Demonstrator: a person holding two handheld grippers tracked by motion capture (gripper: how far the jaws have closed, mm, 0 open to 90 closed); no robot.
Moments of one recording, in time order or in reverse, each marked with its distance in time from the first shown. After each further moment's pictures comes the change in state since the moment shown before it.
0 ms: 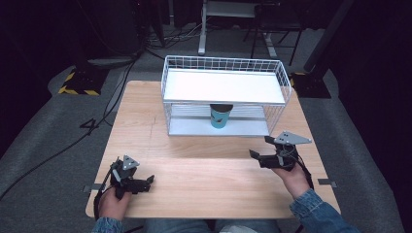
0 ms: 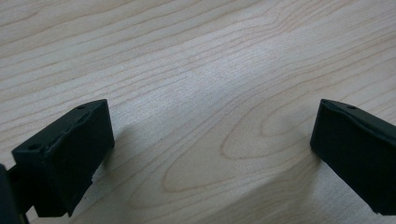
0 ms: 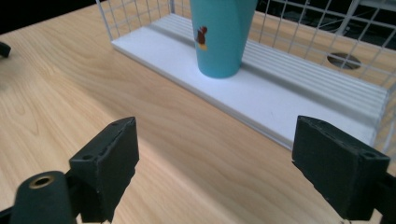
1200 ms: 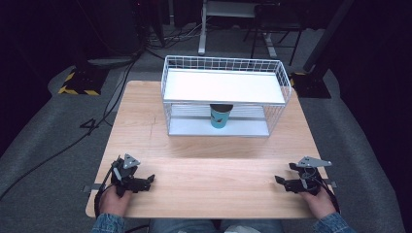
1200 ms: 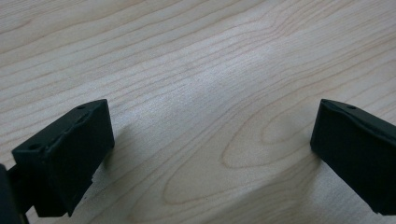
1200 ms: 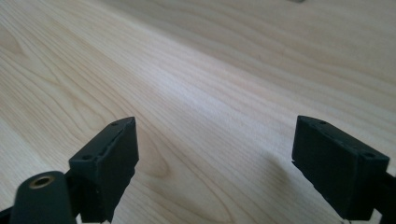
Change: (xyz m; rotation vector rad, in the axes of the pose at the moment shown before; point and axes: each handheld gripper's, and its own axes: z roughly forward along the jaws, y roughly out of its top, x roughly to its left) left arm 0.002 0.003 0.003 -0.003 -0.014 0.013; right arm -0.041 -0.101 -0.038 0.224 -0.052 0.065
